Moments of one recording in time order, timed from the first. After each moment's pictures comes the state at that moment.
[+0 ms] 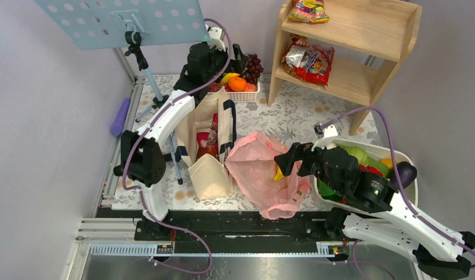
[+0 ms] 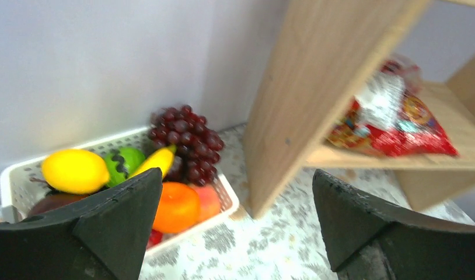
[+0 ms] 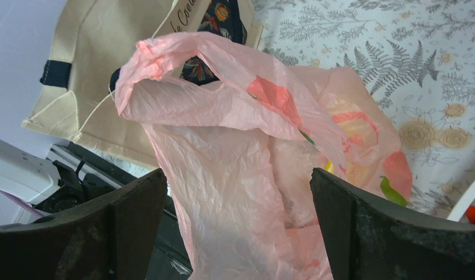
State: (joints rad) left arm -0.40 1.91 1.79 0.13 0.15 -0.22; right arm 0.98 0.67 0.91 -0.61 0.36 0.60
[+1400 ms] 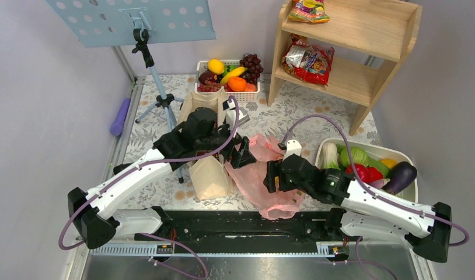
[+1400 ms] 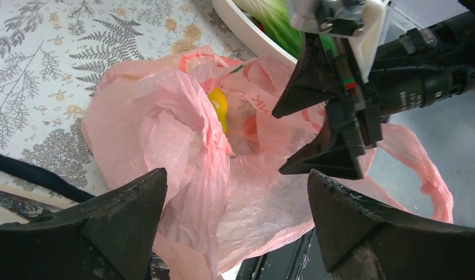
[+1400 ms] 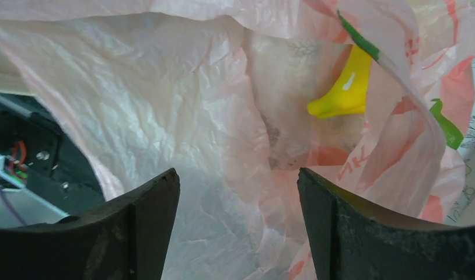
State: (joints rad) left arm -0.79 1.19 1.14 -0.42 0.45 -0.11; right arm 1.05 0.87 0.75 -0.65 0.24 0.69
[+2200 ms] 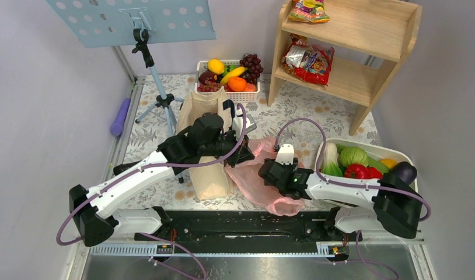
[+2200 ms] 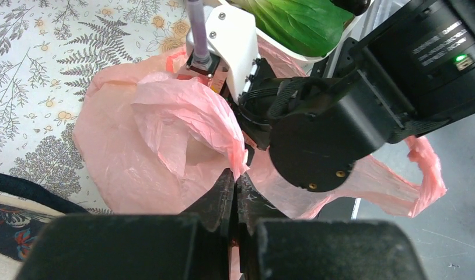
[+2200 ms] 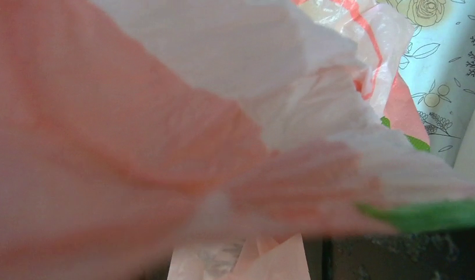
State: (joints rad) left arm -0.89 1.19 1.14 -0.42 0.38 -0.08; right arm 1.07 1.26 0.63 -0.43 0.66 0.85
